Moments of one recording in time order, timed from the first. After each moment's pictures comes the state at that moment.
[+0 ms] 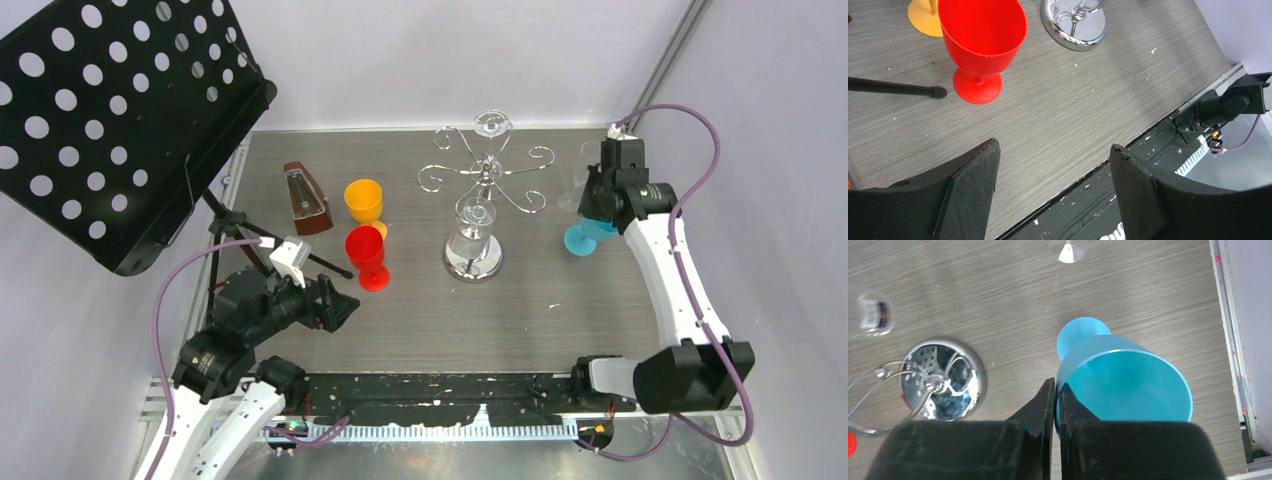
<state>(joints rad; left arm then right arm) -0.44 0.40 0.77 -0.79 0.27 -0.32 0.07 1.23 1.29 -0.85 0.20 0.28</state>
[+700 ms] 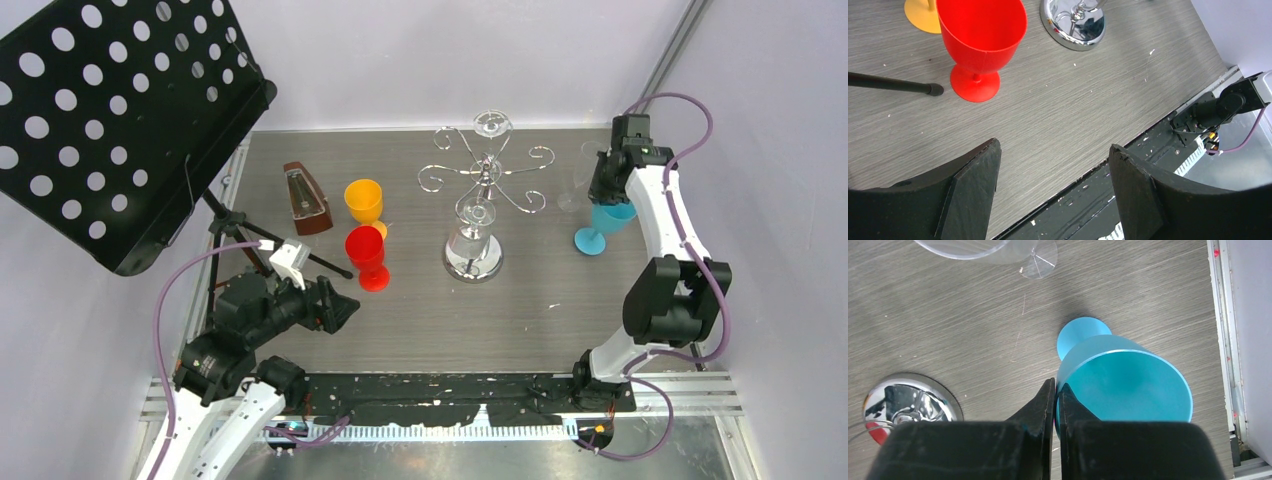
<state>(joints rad) -0.44 0.38 0.74 -0.78 0.27 -0.34 -0.11 1.60 1.49 -0.86 0.12 0.21</state>
